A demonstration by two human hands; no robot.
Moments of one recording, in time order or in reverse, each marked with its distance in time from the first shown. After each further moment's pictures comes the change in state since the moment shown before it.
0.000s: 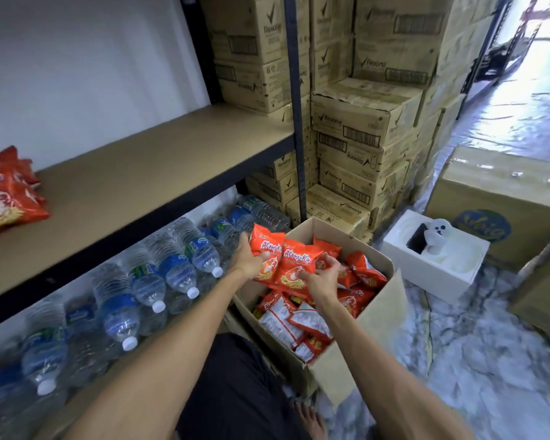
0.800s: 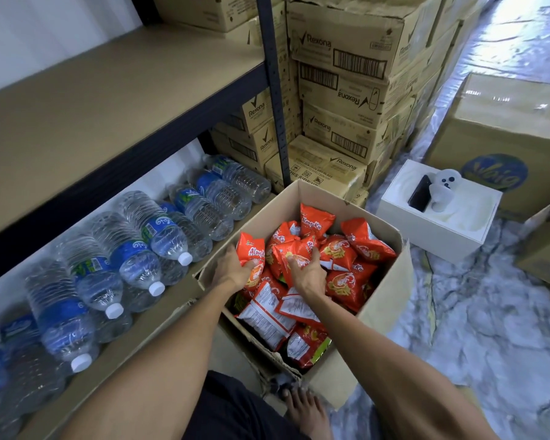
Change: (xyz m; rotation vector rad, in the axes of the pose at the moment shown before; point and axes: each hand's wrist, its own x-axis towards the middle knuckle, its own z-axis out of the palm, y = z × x) left_hand 0.092 -0.099 0.079 0.325 -0.043 -0.118; right_hand 0.079 0.071 0.003 -0.574 0.140 0.096
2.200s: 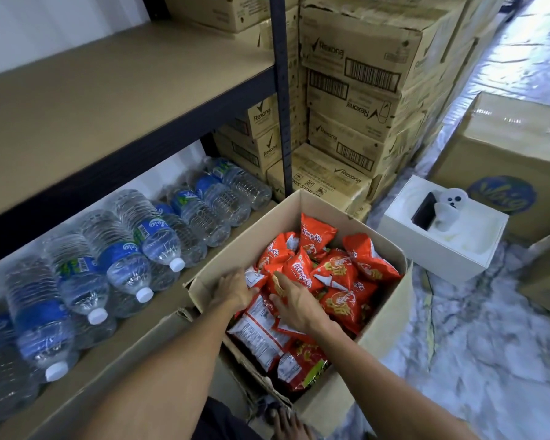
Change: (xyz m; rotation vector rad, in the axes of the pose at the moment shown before) left_hand 0.027 -0.020 0.047 0.324 -0.130 0.036; right_hand 0.006 0.026 -0.007 -0.536 -0.360 -0.586
